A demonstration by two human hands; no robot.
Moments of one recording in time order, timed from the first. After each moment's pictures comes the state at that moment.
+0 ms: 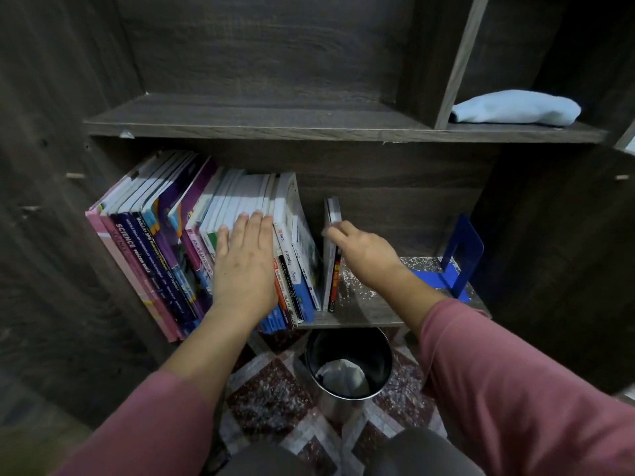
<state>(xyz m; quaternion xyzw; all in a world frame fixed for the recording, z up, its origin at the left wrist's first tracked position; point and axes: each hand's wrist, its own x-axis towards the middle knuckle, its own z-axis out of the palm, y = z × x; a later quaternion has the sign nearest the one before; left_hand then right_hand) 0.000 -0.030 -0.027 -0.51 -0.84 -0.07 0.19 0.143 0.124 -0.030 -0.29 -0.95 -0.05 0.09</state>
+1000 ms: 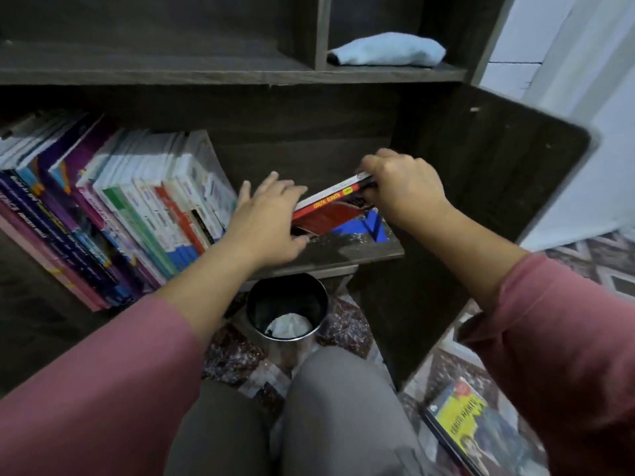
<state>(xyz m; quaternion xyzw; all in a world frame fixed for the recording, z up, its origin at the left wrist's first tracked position) 0.135 -0.001 0.009 -0.69 -0.71 -0.11 0.04 0.324 0.095 0.044 -0.41 -0.88 -0.12 0.18</state>
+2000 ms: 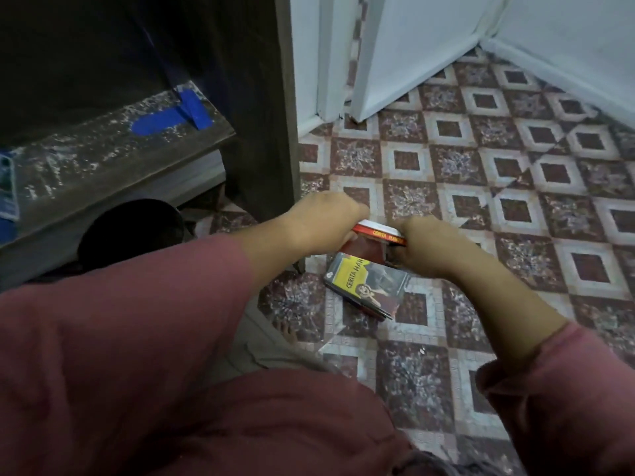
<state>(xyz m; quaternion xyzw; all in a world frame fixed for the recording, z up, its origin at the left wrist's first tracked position) 0.462 0.038 -0.136 -0.92 -0.37 0.05 -0.09 0.639 -0.017 -0.136 -0.66 -0.72 0.20 -0.09</state>
